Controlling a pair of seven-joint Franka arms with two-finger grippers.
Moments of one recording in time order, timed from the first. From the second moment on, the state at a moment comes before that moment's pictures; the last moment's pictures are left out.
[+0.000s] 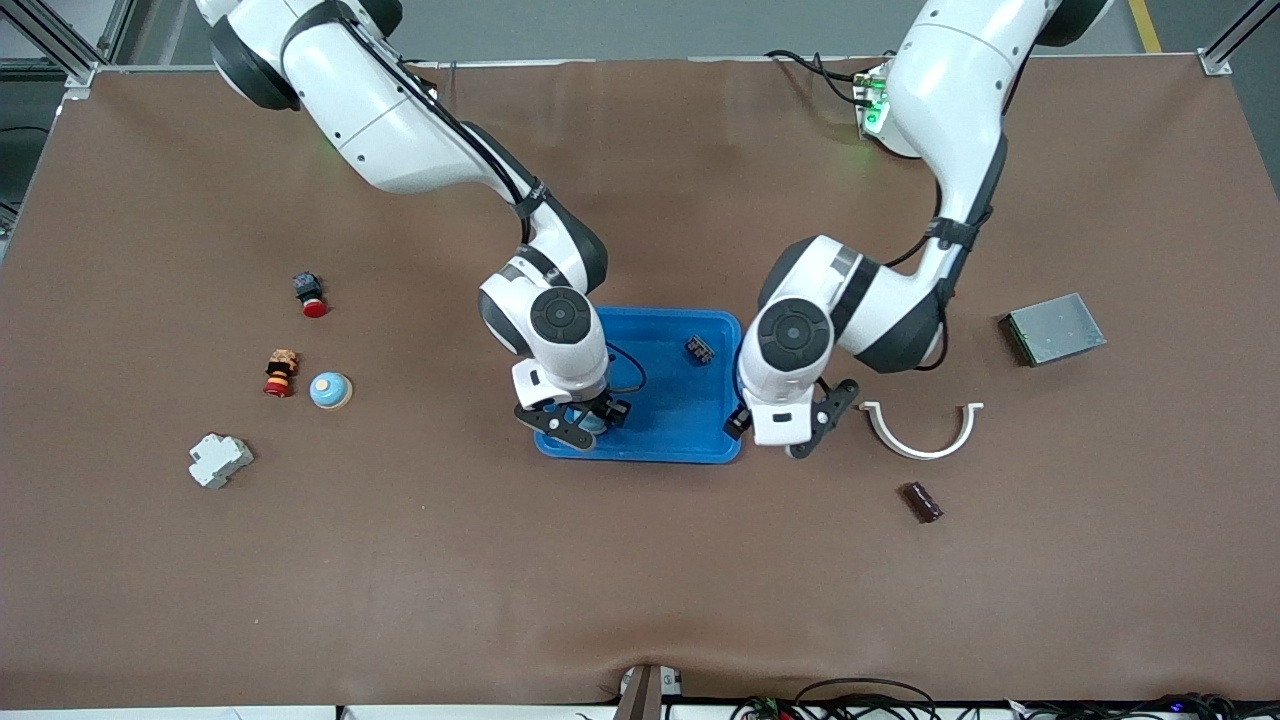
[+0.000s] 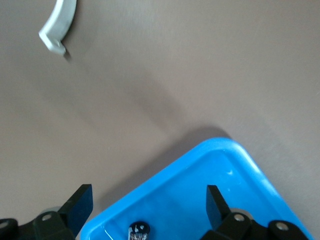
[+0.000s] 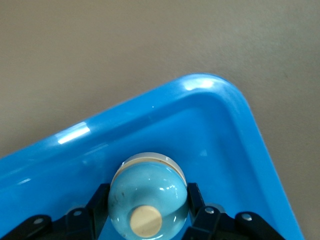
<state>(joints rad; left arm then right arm) -0.50 0.68 -0.08 -1.44 0.06 2.00 -1.46 0.48 0.84 0.21 -1.44 -0.26 2.33 1.26</state>
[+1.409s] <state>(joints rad) -0.63 0.77 -0.09 -1.45 0.06 2.05 -1.62 0.03 0.50 0.25 -2.07 -0.24 2.60 0.51</state>
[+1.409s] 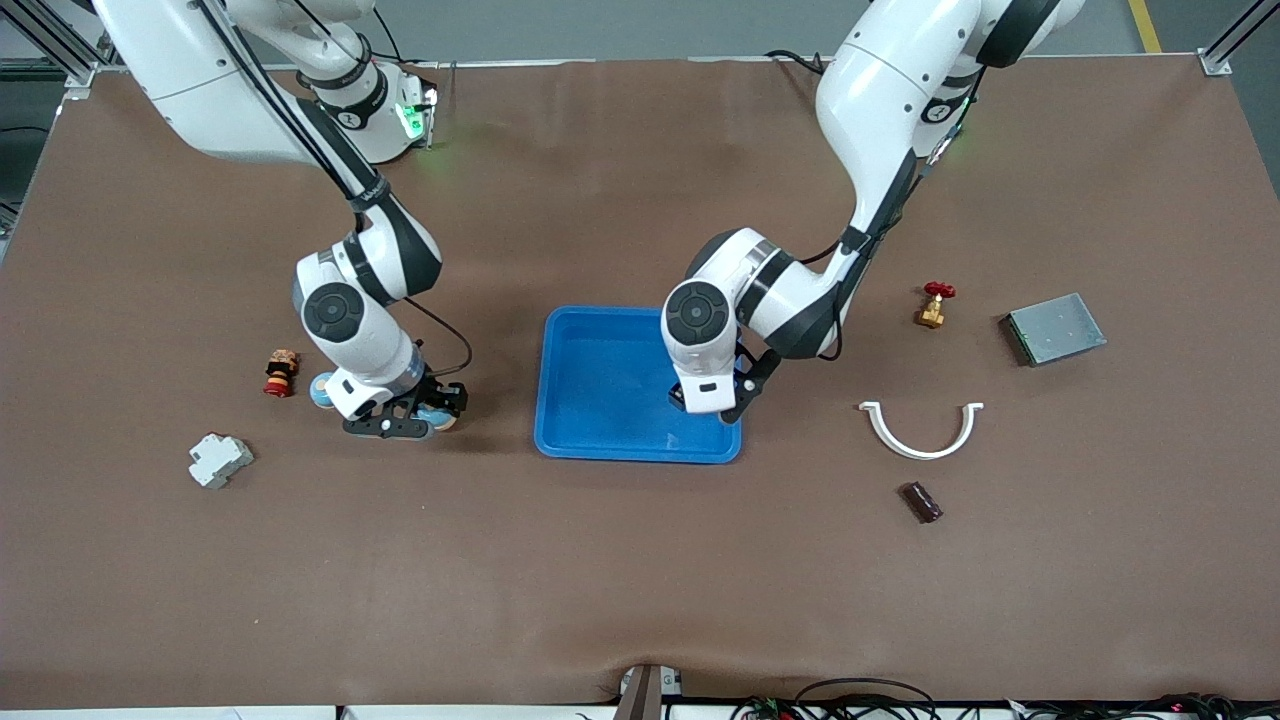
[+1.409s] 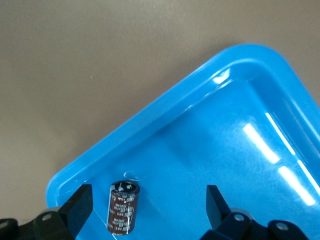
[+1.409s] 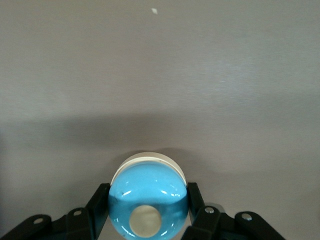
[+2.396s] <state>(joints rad) -0.67 0.80 -0.09 -1.46 0.06 2.06 -1.67 -0.05 0.47 0.26 -2.19 -0.24 2.64 0.38</state>
